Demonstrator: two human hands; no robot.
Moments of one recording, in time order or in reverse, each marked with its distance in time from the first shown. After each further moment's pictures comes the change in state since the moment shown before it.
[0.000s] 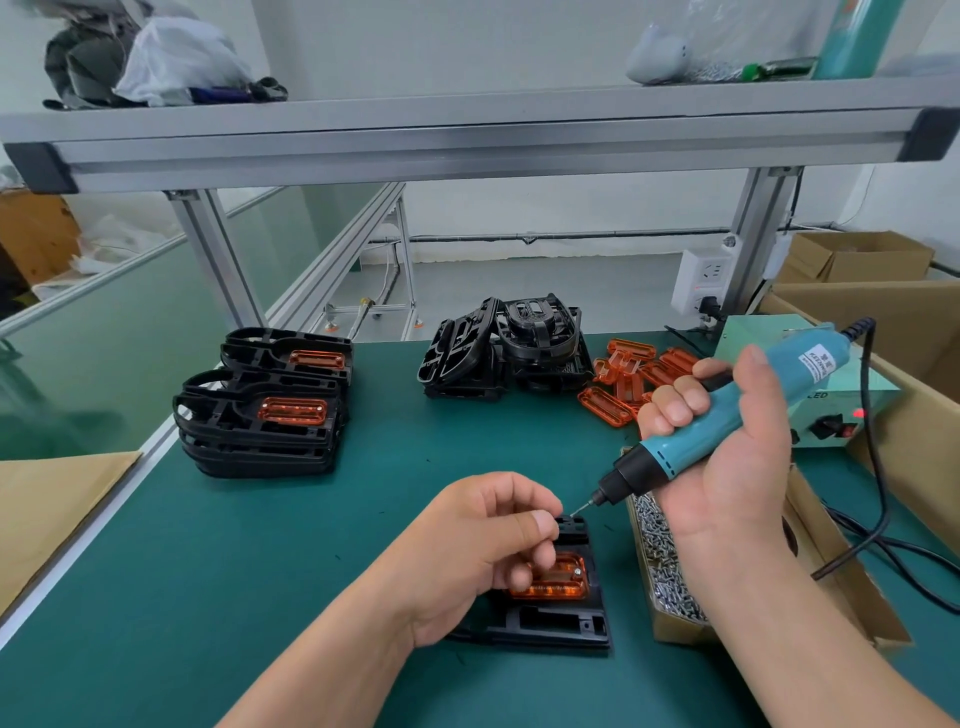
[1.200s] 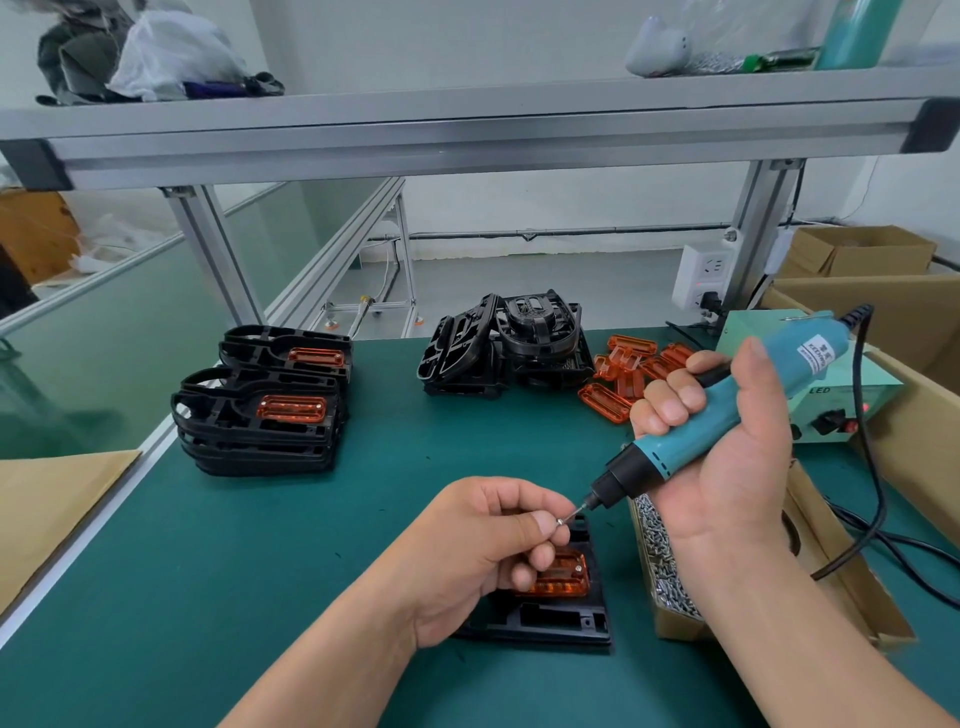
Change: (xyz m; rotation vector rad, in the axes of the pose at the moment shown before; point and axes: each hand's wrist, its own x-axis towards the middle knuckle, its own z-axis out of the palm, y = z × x) left_hand -0.001 0.001 0.004 -0.094 0.002 -0.026; right_hand -0.008 0.001 0.007 -0.022 -0.062 0.002
